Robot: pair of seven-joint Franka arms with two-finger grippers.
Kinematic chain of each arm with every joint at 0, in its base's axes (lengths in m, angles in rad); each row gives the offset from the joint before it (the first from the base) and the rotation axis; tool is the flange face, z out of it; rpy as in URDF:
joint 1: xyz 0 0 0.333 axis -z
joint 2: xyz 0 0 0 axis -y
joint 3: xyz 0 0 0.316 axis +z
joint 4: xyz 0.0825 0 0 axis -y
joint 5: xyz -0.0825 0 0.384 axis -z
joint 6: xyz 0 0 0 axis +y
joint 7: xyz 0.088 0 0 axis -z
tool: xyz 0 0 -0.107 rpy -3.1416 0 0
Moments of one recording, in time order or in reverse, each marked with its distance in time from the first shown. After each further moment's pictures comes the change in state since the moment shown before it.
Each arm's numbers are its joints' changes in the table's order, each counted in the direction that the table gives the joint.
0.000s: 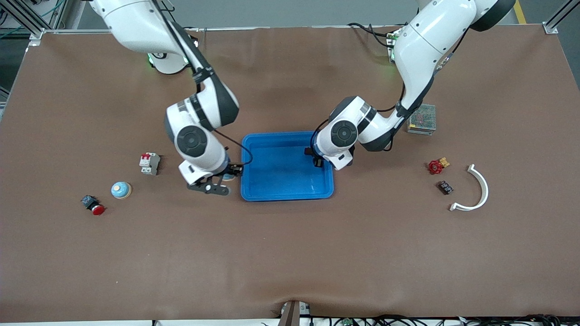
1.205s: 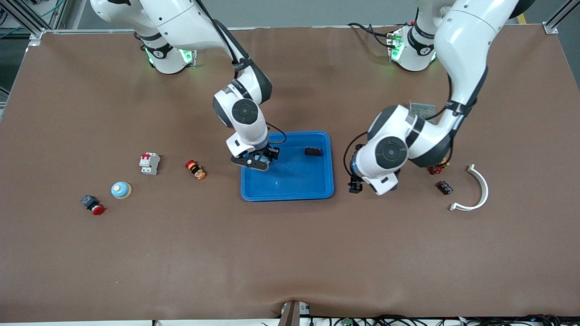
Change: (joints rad) left arm -0.179 0.099 0.019 0.188 -0.096 0.331 0.234; right arm -0.199 -0.071 0.000 -0.176 0.000 -0.335 0.225
